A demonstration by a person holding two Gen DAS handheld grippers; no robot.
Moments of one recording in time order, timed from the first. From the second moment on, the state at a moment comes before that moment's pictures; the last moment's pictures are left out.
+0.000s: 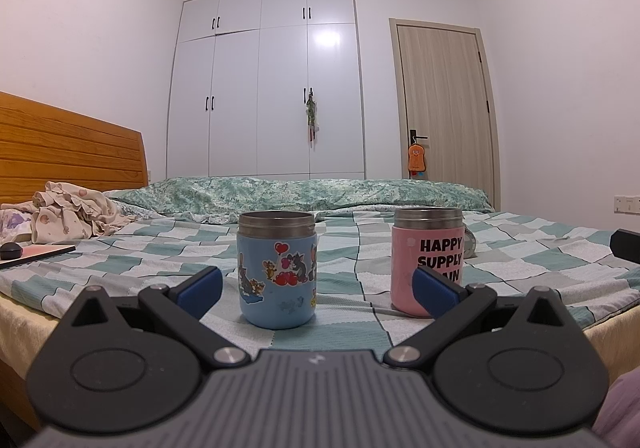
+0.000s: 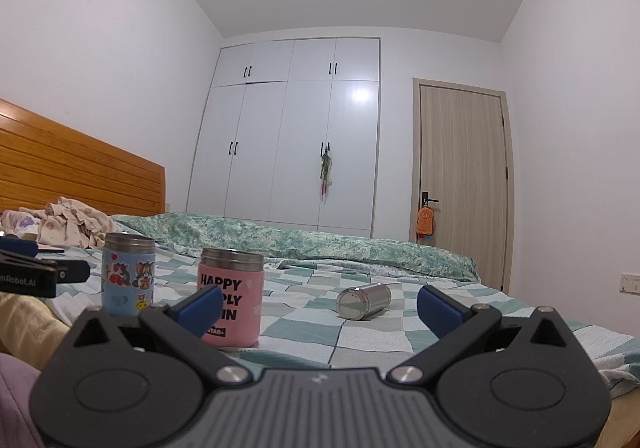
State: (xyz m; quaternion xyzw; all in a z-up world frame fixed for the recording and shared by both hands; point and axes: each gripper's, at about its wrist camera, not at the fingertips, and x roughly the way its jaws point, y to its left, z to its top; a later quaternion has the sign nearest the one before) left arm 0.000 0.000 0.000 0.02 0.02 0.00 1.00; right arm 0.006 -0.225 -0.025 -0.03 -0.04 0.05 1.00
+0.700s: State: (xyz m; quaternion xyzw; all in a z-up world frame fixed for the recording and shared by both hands) left arm 0.007 -0.015 0.032 0.00 0.04 -0.05 1.00; right arm 0.012 -0.240 -0.012 -0.01 -0.02 0.05 1.00
